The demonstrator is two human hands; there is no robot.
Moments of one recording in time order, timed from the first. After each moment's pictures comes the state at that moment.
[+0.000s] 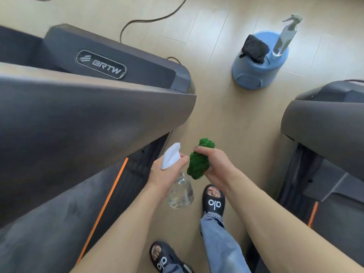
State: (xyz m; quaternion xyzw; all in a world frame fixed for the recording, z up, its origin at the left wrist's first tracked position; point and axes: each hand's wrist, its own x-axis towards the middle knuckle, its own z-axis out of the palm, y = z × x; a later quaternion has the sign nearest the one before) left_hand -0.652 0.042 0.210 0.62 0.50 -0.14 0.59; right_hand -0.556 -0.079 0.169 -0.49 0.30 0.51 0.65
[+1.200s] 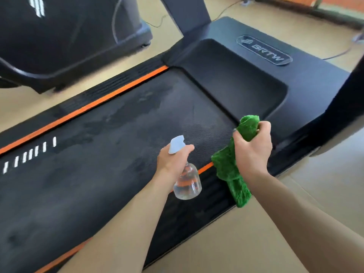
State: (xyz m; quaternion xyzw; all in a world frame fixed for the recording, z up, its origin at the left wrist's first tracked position) left_hand -0.921 0.254 0.049 0.52 0.64 0.19 0.53; right_hand -0.757 0.176 0.029 -0.79 -0.17 0.15 0.57
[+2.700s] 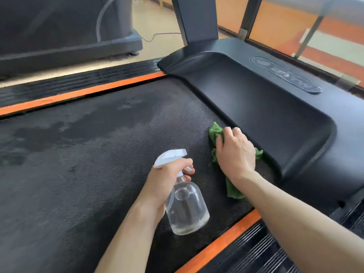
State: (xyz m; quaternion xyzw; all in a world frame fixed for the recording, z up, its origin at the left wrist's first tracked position) left_hand -0.927 0.385 -0.067 0.46 0.48 0.24 0.71; right_hand -0.723 0.361 -0.103 -0.85 -0.47 -0.13 0.19
